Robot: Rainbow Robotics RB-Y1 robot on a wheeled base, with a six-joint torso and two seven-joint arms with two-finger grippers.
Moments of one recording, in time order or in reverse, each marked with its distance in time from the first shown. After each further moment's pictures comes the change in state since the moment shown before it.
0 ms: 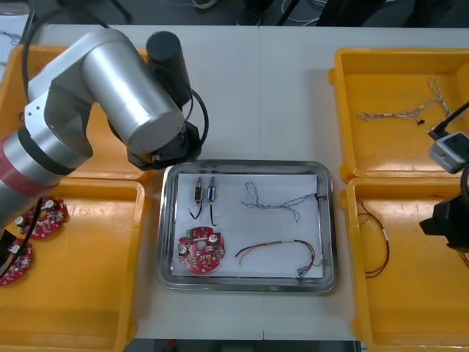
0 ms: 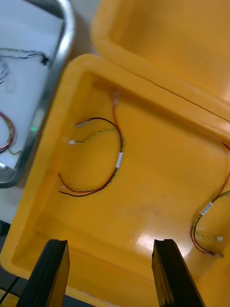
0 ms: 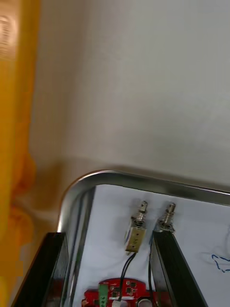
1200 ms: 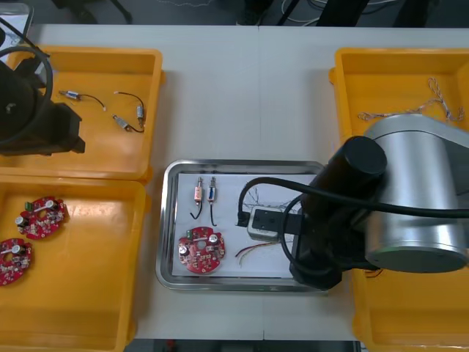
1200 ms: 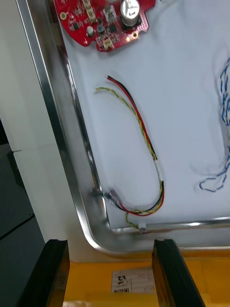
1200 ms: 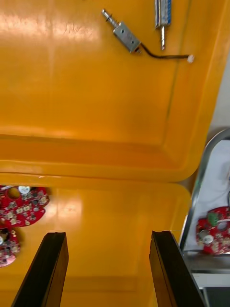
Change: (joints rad) right arm -0.619 0.086 1.021 0.146 0.081 -0.188 0.134; left arm 0.275 0.313 0.556 -0.233 0.347 0.163 -0.465
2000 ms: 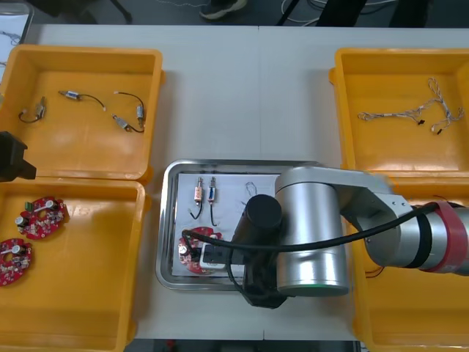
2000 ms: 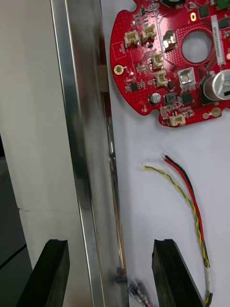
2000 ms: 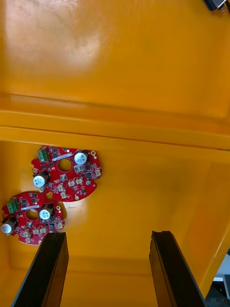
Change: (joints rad) right arm -0.114 0.184 0.330 0.229 0.142 -0.176 0.003; left arm 0.274 0.023 0.274 -0.041 0.019 0.000 -0.176
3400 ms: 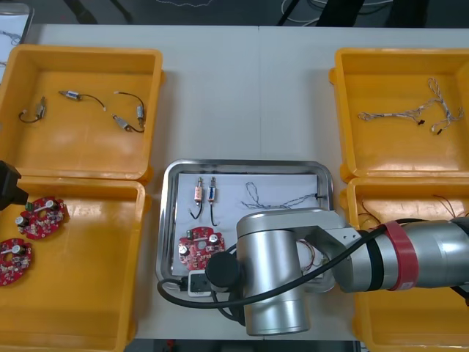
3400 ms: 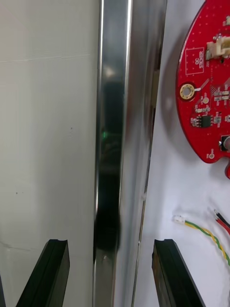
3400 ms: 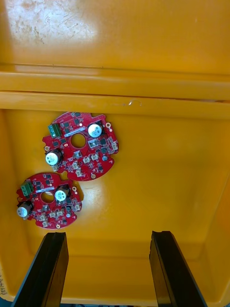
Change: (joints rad) right arm -0.042 0.120 0.202 0.117 0.167 -0.031 0.000; left arm 0.128 0.000 0.031 -0.087 -0.022 0.000 -0.079
